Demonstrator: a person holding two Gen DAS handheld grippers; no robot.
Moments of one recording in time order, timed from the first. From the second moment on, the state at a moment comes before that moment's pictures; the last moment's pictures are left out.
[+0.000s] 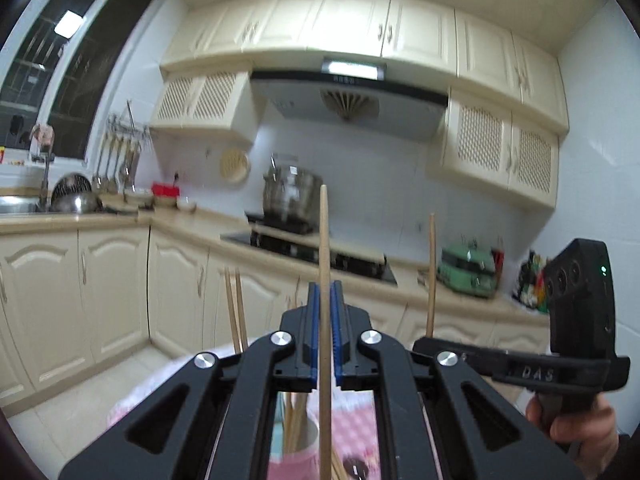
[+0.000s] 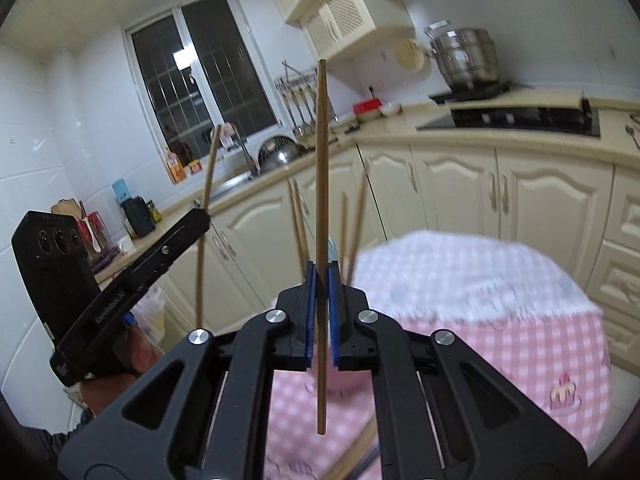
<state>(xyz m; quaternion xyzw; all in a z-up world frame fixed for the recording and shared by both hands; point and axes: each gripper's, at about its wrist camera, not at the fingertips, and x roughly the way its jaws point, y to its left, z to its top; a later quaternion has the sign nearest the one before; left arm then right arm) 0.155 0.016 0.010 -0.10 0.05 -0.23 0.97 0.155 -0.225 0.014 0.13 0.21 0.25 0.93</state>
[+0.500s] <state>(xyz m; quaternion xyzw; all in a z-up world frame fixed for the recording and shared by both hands) 0.220 0.000 0.007 -0.10 0.01 -0.20 0.97 0.212 -0.190 0.021 0.13 0.19 0.23 0.94</state>
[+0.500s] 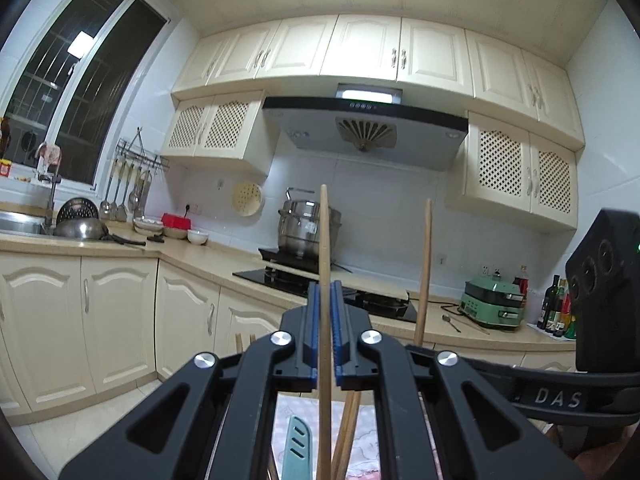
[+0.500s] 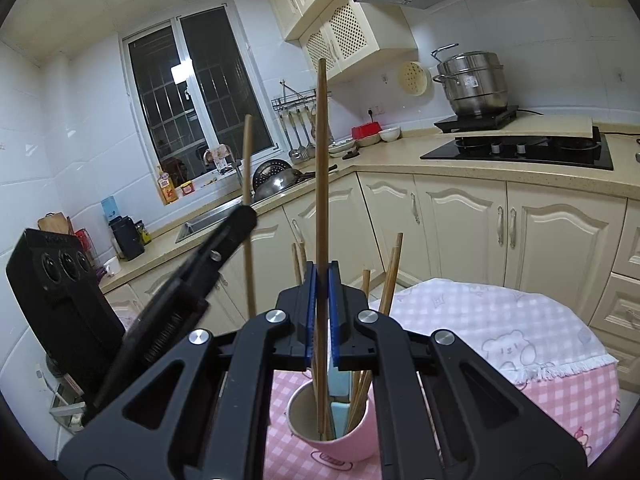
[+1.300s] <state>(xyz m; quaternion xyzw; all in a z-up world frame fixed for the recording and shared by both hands) 0.240 0.005 -0.038 -0.10 0.03 -0.18 0.98 0.227 -0.169 -0.007 0.11 0.23 0.23 0.94</state>
